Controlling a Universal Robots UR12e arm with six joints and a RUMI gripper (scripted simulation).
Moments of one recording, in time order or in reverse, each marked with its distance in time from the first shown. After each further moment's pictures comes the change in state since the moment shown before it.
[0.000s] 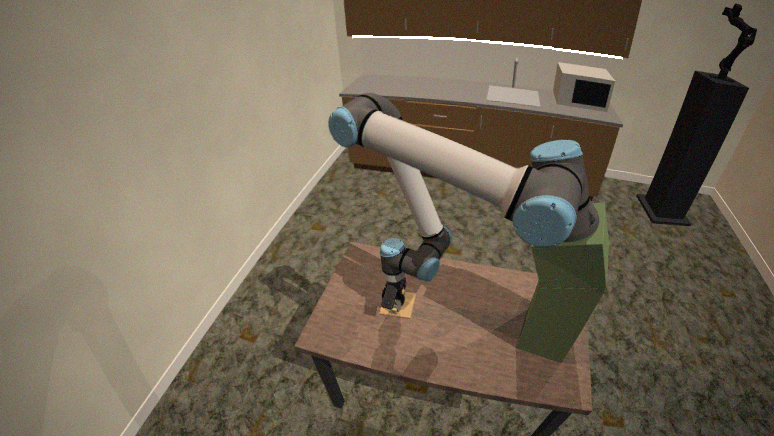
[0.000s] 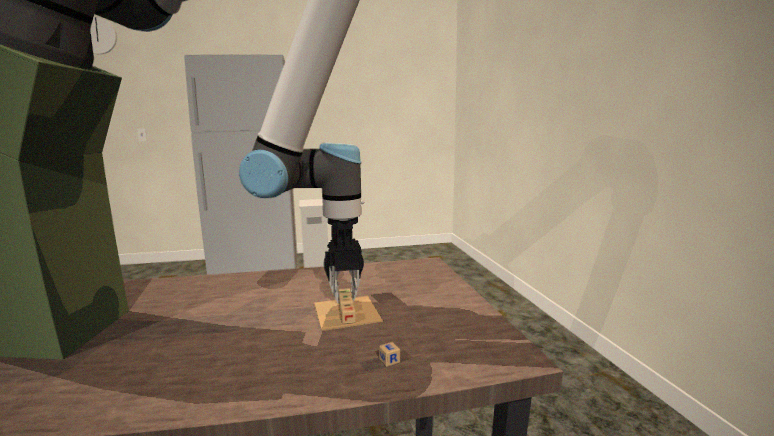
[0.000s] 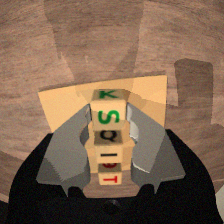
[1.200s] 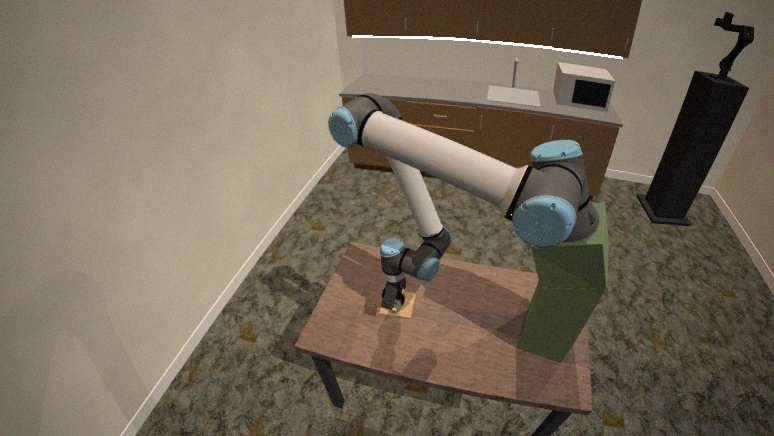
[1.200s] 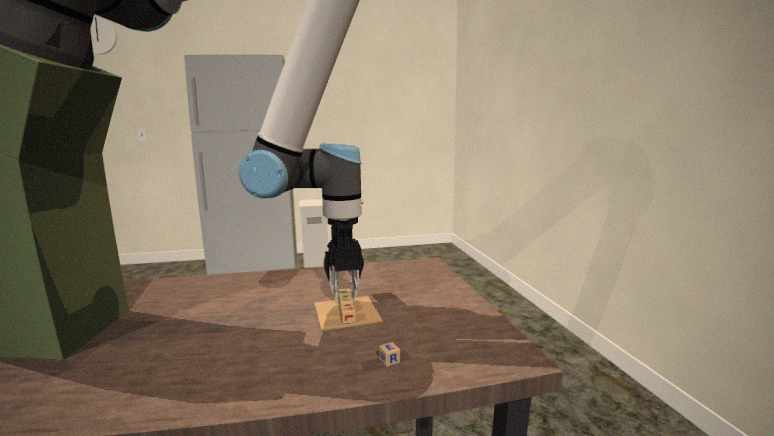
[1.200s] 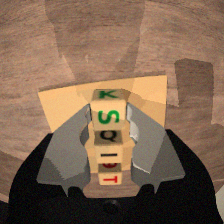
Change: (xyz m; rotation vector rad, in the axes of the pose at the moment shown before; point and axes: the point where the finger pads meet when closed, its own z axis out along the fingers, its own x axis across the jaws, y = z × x) arm 0.000 0.000 0.000 0.000 0.000 0.000
